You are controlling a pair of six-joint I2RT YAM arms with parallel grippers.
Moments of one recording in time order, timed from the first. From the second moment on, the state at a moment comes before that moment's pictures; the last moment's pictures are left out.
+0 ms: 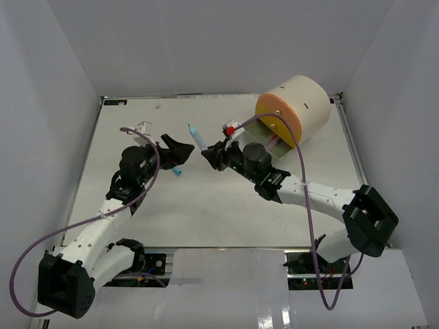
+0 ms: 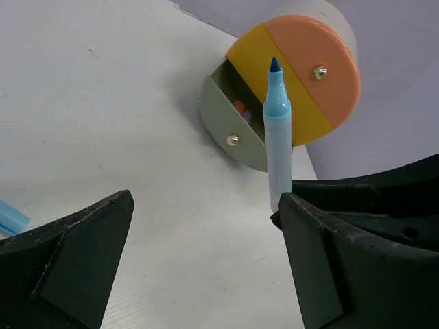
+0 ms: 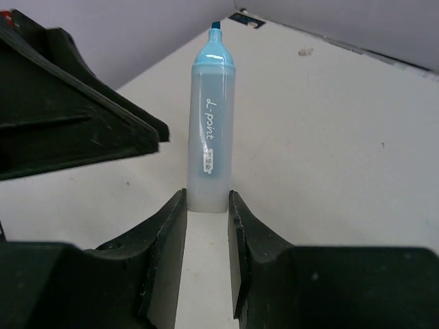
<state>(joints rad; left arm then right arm) -0.31 0.95 0.63 0.17 0.20 -0.69 0.90 1.47 0.90 0.50 -0.01 0.20</state>
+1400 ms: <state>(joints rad) -0.59 1.05 0.62 0.54 0.06 -0.73 1.10 1.38 0.79 0.72 0.33 0.09</state>
